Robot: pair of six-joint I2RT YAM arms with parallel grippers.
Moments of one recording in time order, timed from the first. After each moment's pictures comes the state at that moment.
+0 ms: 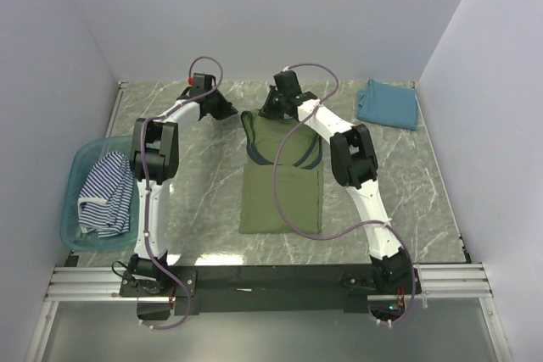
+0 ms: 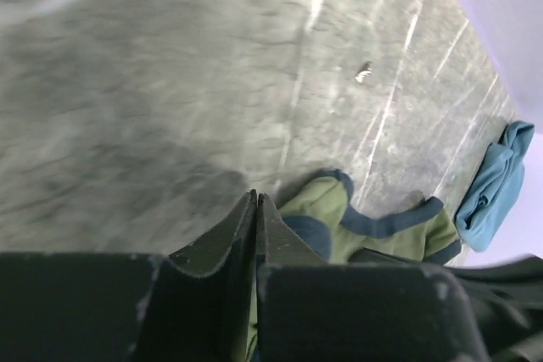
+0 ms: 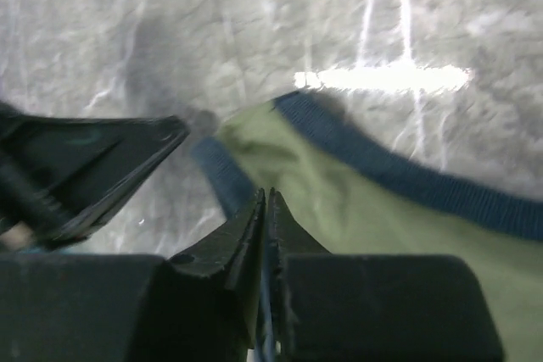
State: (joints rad) left arm -0.18 2.36 1.81 -0.19 0.25 -0.92; right arm 0.47 2.50 2.16 -0.35 -0.15 0.76
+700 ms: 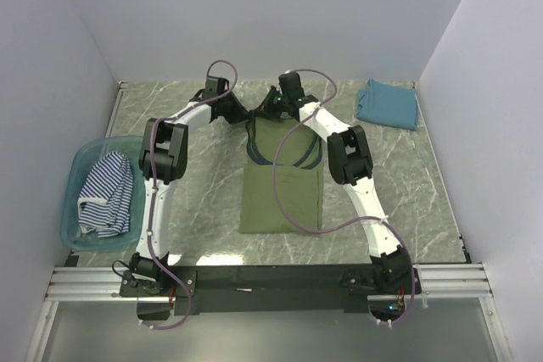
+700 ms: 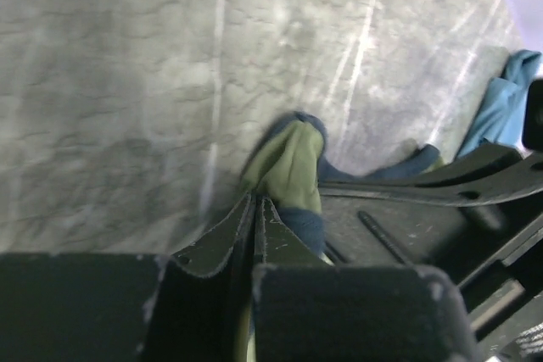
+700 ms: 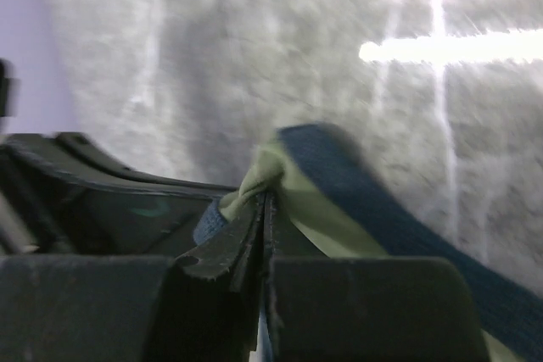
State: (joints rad) left arm -0.25 2.42 1.88 -0.21 0.34 -0.91; right arm 0.43 2.67 2.30 -0.29 -0.36 0.88
